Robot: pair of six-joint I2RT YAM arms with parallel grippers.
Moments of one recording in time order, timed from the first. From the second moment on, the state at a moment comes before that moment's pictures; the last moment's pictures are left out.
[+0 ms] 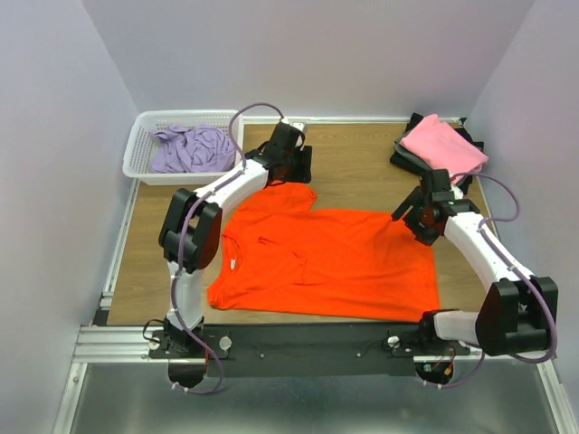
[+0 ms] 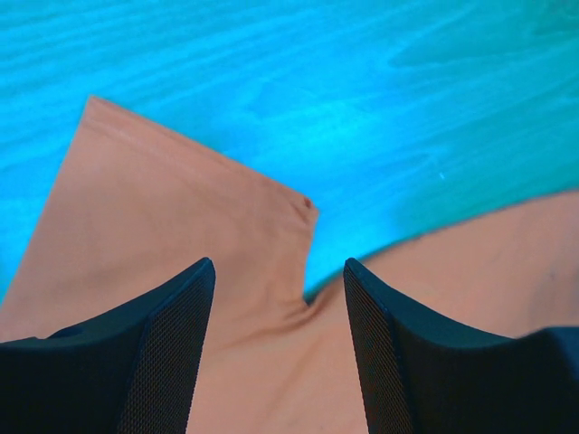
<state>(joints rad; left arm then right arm) -0.53 1.98 1.58 -0.35 0.05 -0.36 0.13 1.28 0.88 -0.66 0.15 0.81</state>
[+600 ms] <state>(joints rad) -0.45 2.23 1.89 -0.46 -0.01 -0.37 -0.27 1.55 0.98 -0.58 0.09 0.54</state>
